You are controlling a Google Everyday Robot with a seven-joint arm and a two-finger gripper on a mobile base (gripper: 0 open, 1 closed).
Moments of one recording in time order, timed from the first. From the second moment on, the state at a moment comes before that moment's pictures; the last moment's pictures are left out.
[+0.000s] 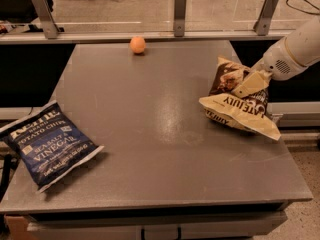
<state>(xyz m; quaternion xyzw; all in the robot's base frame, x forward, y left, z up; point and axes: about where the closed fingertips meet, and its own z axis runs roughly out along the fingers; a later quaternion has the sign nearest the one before) 0.602 -0.244 0.862 -0.45 0.85 0.09 0.27</state>
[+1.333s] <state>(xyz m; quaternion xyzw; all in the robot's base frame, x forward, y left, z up) 0.646 -0.224 0.885 -0.45 0.83 0.09 0.32</state>
